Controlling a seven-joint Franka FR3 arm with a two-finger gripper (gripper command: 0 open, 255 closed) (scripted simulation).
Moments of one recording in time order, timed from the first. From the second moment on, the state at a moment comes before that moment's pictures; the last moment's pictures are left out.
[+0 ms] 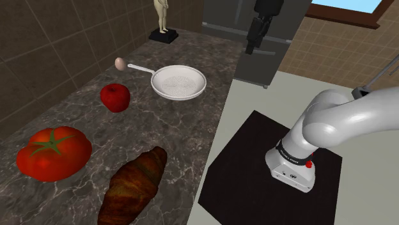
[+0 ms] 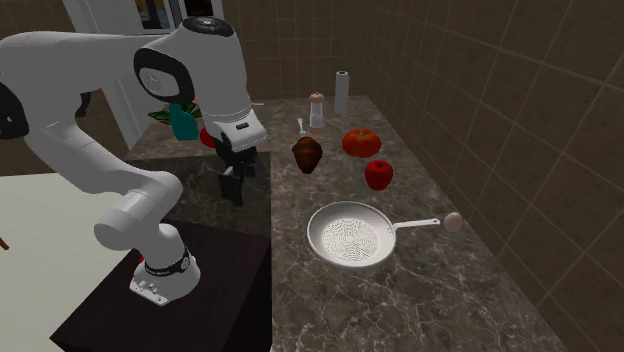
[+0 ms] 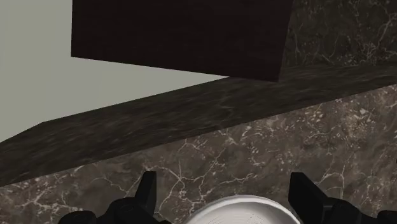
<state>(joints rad) -0.01 -0.75 -0.03 -2.29 0.07 1.52 -0.13</state>
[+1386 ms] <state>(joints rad) 0.06 -0.08 0.05 -1.93 0.10 1.84 -0.15</state>
